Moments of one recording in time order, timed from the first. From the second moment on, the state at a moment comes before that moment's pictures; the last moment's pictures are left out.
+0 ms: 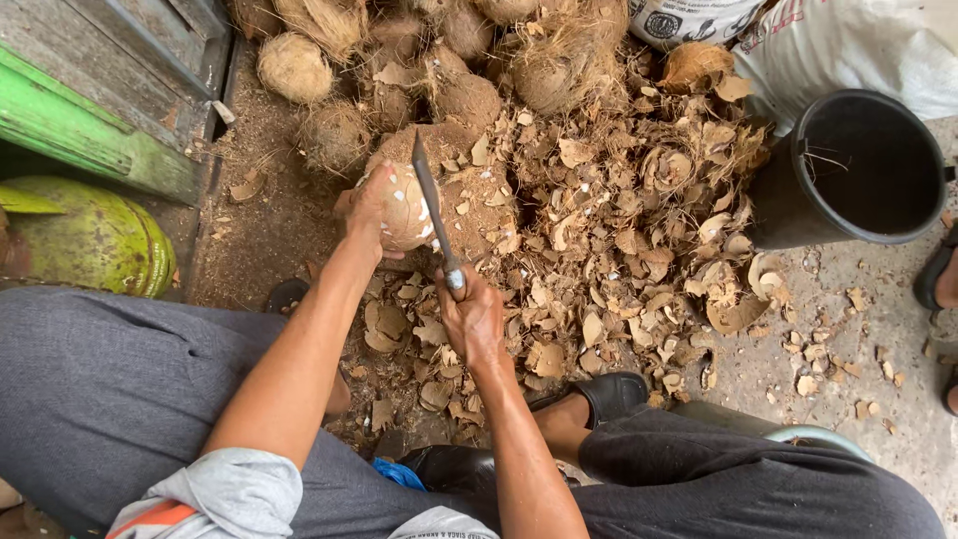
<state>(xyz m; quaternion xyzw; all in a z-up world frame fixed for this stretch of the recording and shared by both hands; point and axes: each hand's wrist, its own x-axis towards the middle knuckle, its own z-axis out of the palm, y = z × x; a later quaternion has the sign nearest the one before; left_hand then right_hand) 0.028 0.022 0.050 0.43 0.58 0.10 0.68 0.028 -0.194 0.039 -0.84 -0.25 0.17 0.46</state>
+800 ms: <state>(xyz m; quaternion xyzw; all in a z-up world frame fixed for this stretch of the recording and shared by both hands) 0.047 0.005 0.038 0.52 0.58 0.19 0.60 0.040 -0.198 0.034 -0.84 -0.17 0.23 0.47</state>
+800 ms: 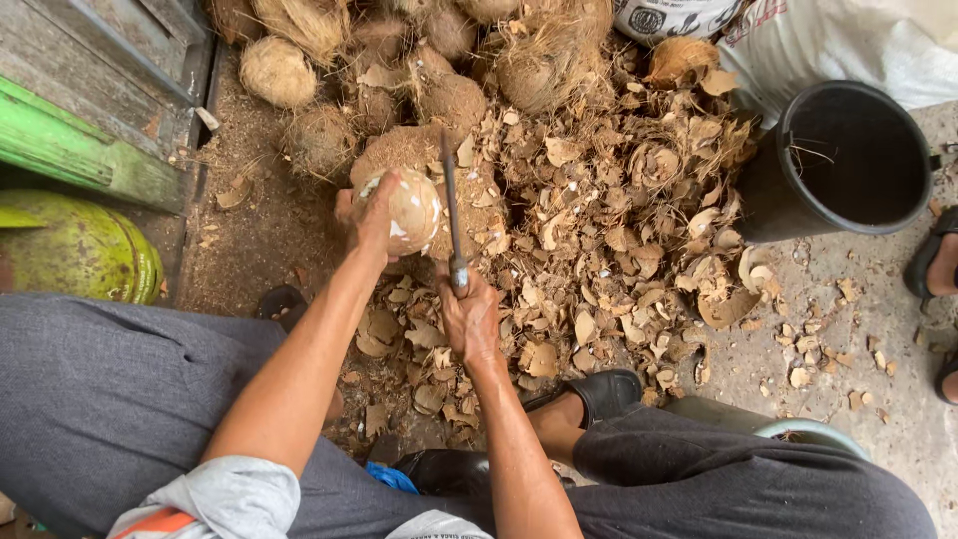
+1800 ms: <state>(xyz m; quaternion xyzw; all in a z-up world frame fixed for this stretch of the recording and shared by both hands) 0.014 -0.031 0.006 0.62 0.43 0.27 0.60 0.050 -0.209 -0.021 -0.66 0.02 0.45 0.60</state>
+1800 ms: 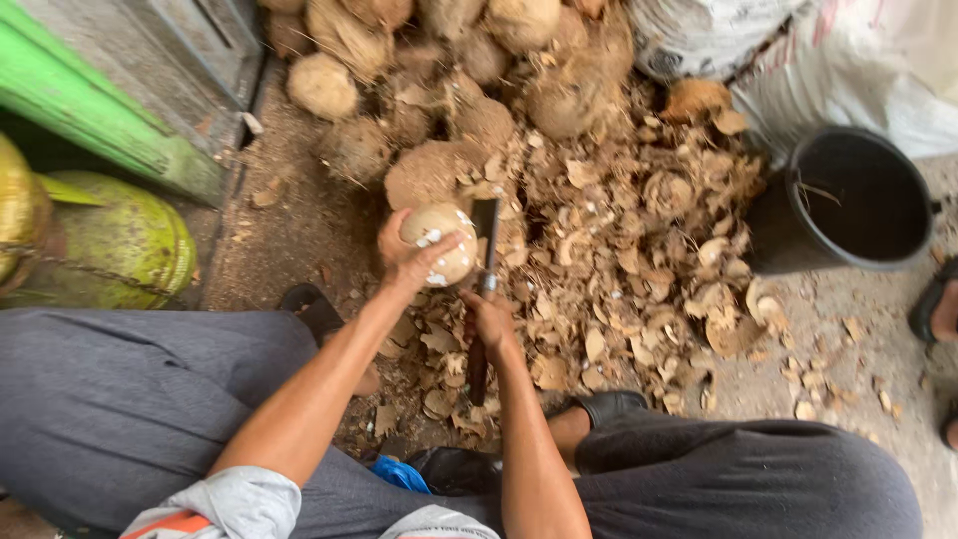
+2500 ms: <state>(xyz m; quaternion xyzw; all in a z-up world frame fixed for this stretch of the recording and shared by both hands) -0.471 0.108 0.212 0.42 0.40 0.69 0.44 0.082 -0.227 -0.037 -0.67 0.01 0.44 0.60</state>
